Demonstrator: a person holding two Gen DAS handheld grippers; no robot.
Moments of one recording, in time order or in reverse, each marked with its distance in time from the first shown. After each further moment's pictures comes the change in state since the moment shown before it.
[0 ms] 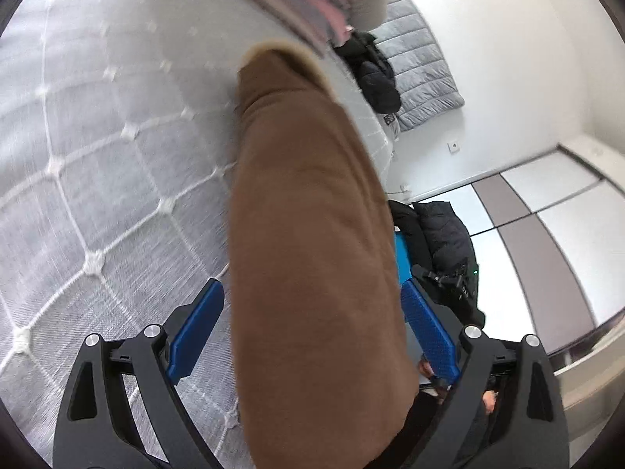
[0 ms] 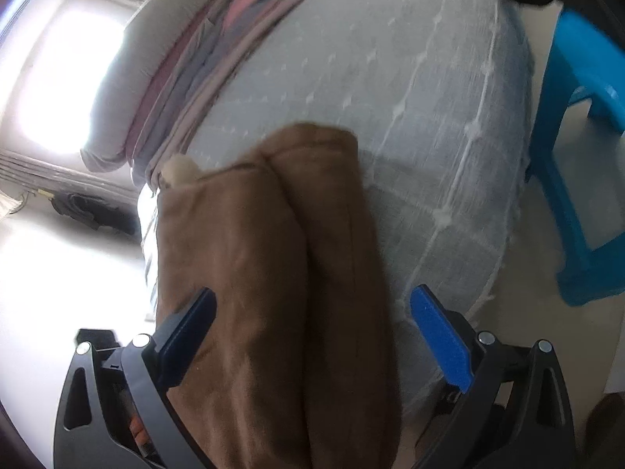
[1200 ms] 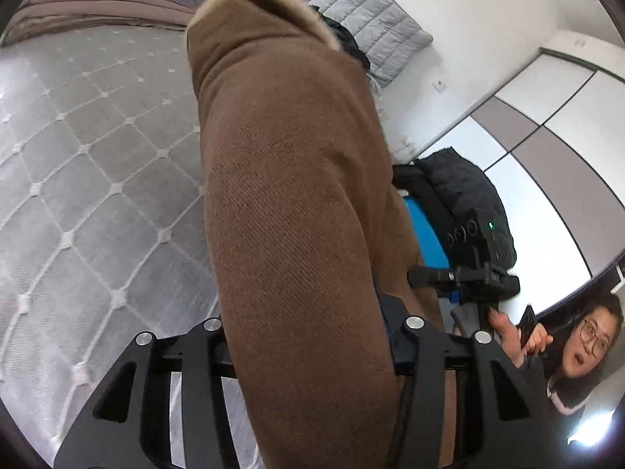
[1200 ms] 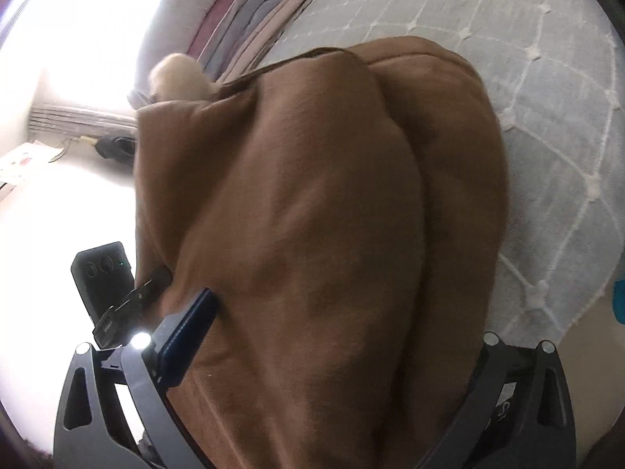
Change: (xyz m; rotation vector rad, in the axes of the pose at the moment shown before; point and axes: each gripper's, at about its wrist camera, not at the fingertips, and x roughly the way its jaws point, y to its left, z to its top) left arm 0.060 -0.079 0.014 0.374 0.089 0.124; right arm 0.062 0.053 -0.015 -0.113 0.183 0.175
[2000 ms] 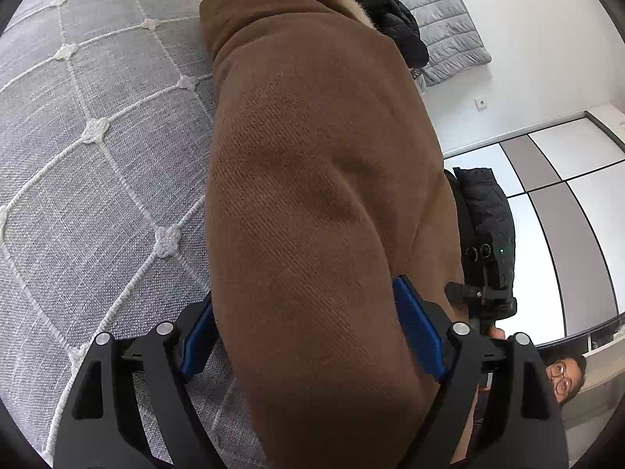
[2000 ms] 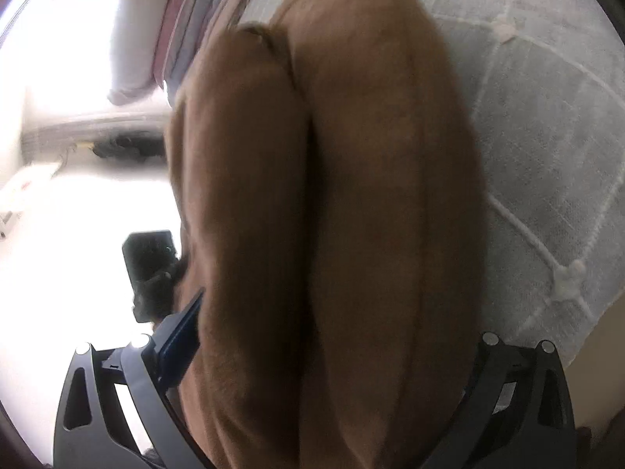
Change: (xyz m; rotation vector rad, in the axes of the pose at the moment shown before) left arm 0.017 0.108 -0.034 -0.307 0.093 -0.056; right arm 0.051 -0.038 0.014 0.114 0.166 0.058
